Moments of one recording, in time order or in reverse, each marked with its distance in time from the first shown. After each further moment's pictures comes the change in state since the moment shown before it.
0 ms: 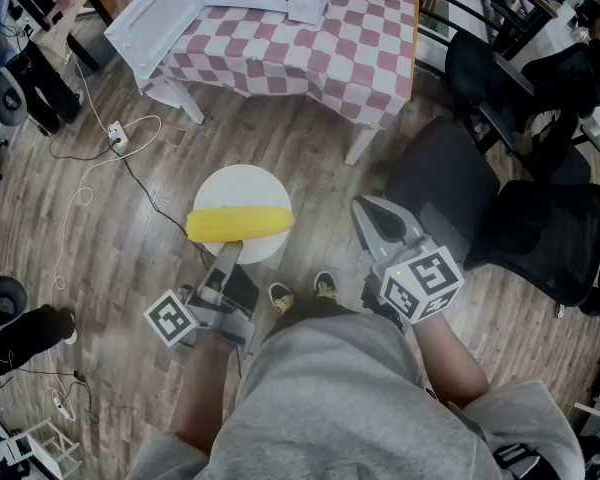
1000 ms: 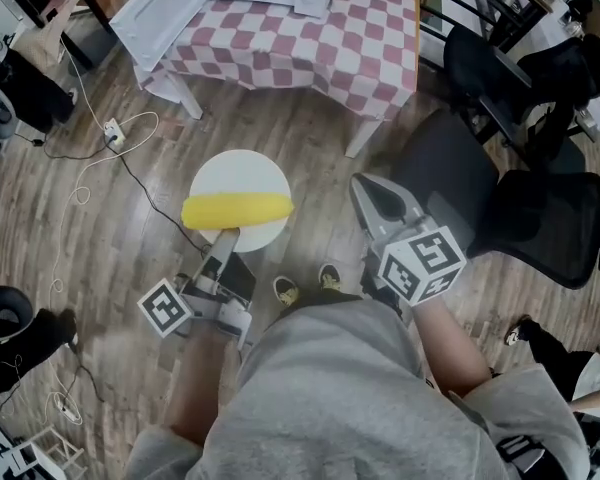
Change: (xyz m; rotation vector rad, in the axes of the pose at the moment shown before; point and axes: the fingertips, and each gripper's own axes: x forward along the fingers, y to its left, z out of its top) left arm -0.023 -0.003 0.041 -0.008 0.035 -0.024; right arm 0.032 0.034 0.016 0.007 -0.009 -0.058
